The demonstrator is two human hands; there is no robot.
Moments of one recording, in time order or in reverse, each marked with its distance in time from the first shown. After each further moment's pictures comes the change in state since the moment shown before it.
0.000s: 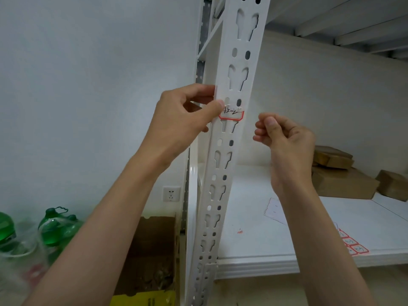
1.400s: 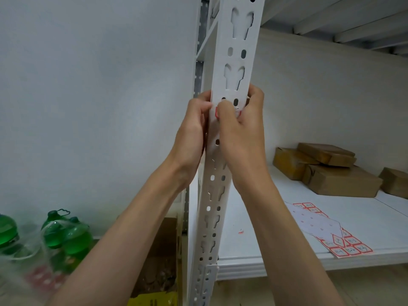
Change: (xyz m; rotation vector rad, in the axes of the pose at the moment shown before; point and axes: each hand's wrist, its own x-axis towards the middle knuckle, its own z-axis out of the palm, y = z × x) left_hand -0.016 -0.001 0.033 -0.565 -0.168 -0.159; right_hand -0.033 -0.035 0.065 -0.067 -0.207 -0.104
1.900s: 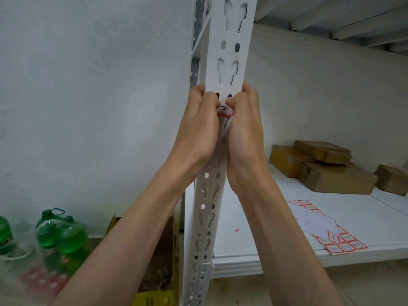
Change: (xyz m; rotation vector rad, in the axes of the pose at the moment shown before) left_hand 0.004 0.006 0.022 0.262 0.235 0.011; right_hand 0.003 -0.001 -0.012 0.298 -0.070 0.206
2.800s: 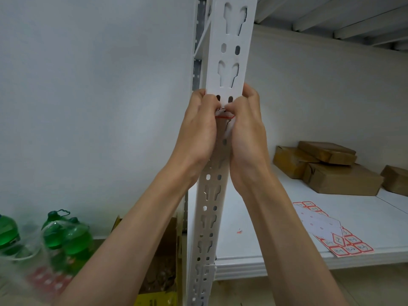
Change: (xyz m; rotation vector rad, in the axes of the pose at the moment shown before) left_hand -0.002 0.000 0.000 -0.043 -0.002 -0.009; right_hand -0.002 -0.002 -0.003 -0.020 -0.035 0.022
